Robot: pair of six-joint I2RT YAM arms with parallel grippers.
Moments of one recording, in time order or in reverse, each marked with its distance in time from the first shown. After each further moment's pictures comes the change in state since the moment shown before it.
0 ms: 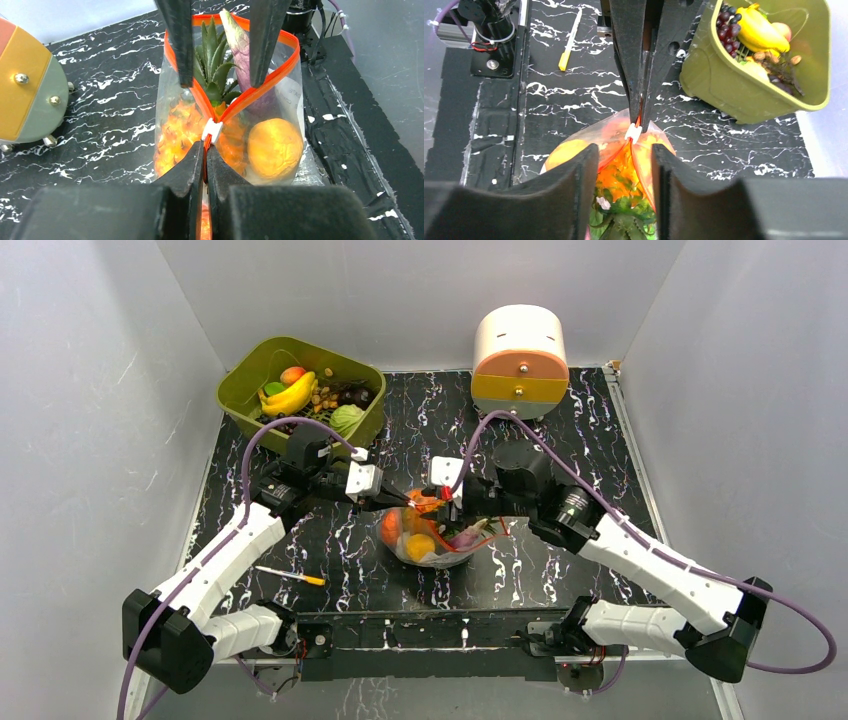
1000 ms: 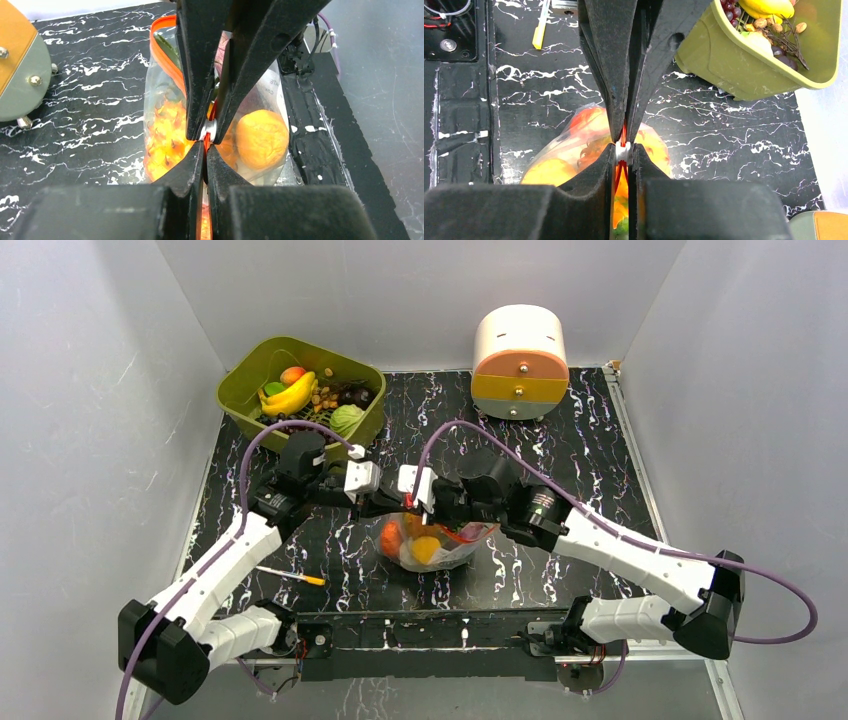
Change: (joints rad) left arm 0.004 -0.032 -0.039 0.039 -0.021 -0.169; right arm 0.105 0.137 0.044 -0.015 0.230 -0.010
